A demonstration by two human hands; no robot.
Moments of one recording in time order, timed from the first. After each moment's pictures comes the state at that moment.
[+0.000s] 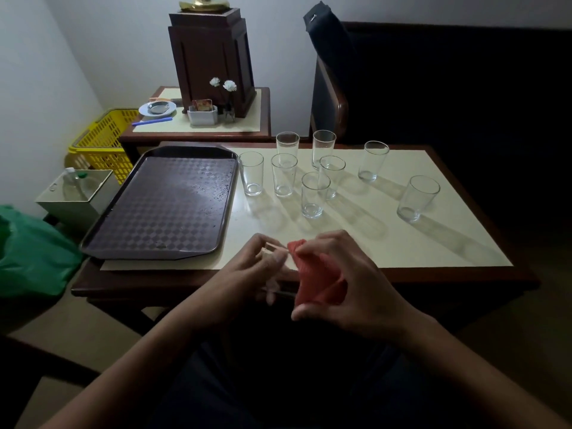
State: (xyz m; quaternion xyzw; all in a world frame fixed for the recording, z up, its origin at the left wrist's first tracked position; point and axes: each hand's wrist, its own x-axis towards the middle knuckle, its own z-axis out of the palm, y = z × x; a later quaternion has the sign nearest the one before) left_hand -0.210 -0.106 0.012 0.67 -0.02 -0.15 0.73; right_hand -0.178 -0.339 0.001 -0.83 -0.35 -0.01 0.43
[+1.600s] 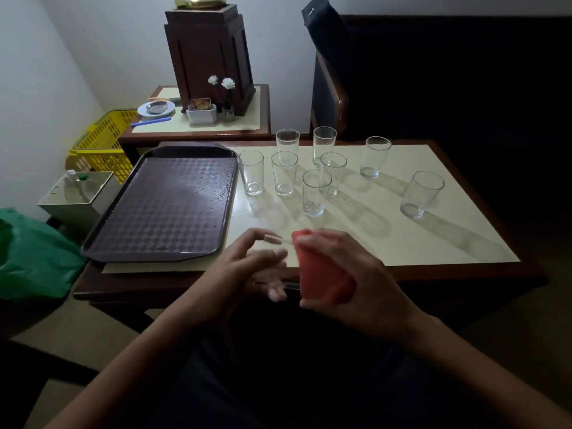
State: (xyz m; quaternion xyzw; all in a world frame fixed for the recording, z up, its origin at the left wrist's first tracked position) left_hand -0.208 -0.103 0.028 0.64 0.04 -0.16 0.75; right_hand -0.174 -0.338 0.004 -0.81 -0.38 -0.04 0.44
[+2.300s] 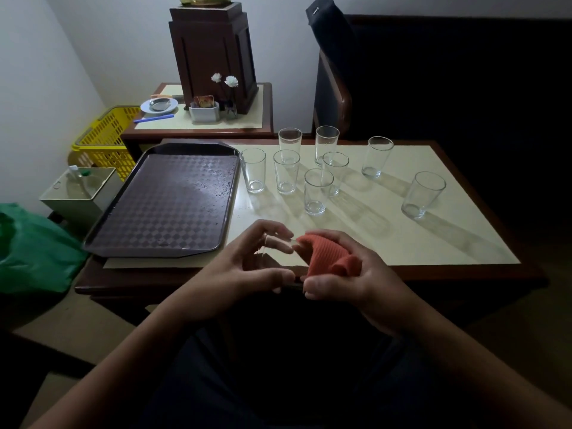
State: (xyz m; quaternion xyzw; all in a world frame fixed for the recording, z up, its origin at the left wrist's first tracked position) left_hand -0.208 -0.091 0.028 0.71 -0.08 -0.14 0.68; right_hand -0.180 -0.335 0.014 -0.66 -0.19 0.23 0.69
